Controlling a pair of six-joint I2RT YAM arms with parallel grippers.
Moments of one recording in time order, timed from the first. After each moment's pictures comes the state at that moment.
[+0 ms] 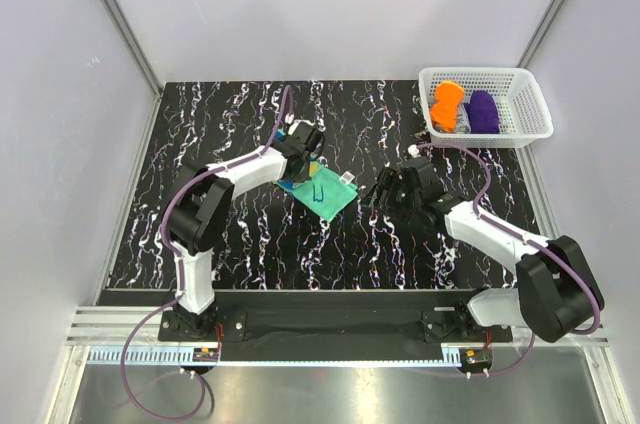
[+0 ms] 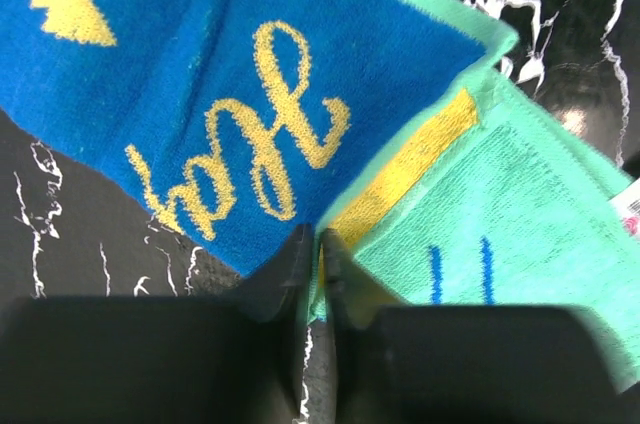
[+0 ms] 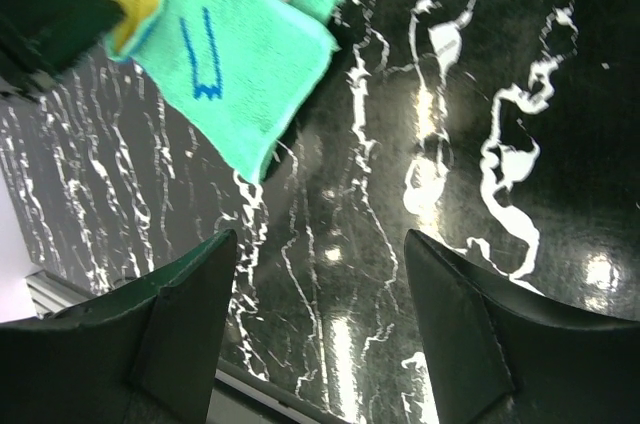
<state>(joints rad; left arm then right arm) -0.58 1.95 1.35 -0.46 -0.33 -0.47 0.49 1.32 0.71 -0.15 -0.12 0.81</state>
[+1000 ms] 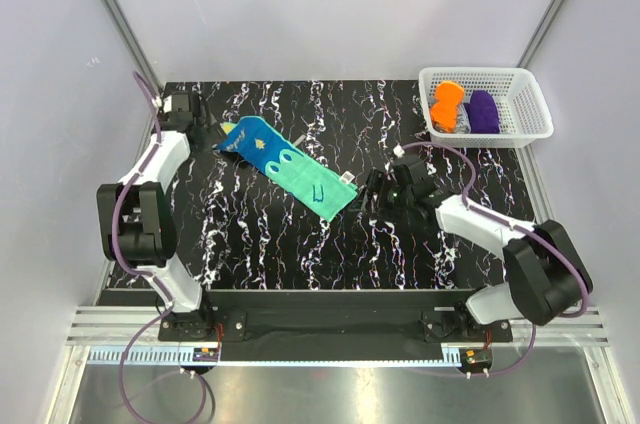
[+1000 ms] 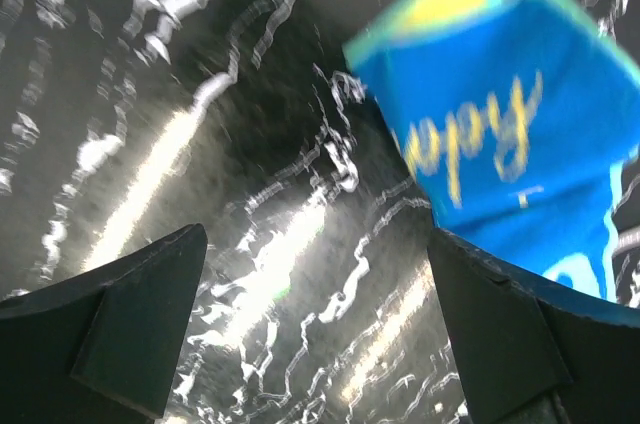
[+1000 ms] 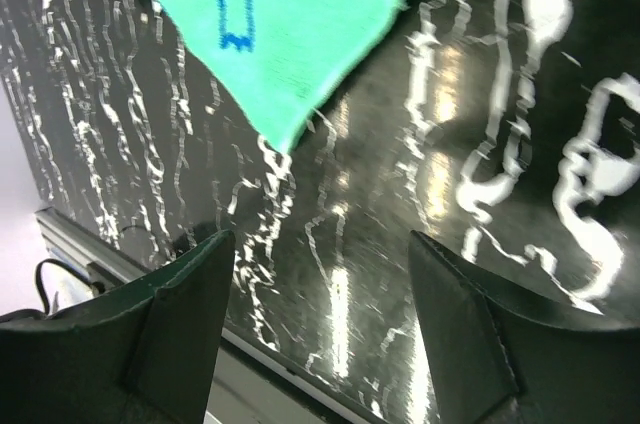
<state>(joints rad) 0.04 1.71 1.32 -0.50 -0.23 -0.54 0.51 1.40 0.73 -0.12 -0.25 0.78</state>
